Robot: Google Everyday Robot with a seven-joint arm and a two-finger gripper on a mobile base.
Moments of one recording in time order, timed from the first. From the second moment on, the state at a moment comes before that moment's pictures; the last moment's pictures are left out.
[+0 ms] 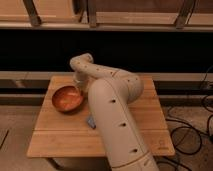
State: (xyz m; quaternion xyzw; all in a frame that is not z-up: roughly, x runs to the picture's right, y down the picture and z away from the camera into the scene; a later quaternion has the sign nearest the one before) arm -0.180 0.021 0.962 -0.34 0.07 0.46 0.82
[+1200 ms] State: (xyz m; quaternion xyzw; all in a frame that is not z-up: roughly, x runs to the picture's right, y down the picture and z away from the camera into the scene) arm -0.079 0.019 0.950 -0.30 0.18 0.48 0.80
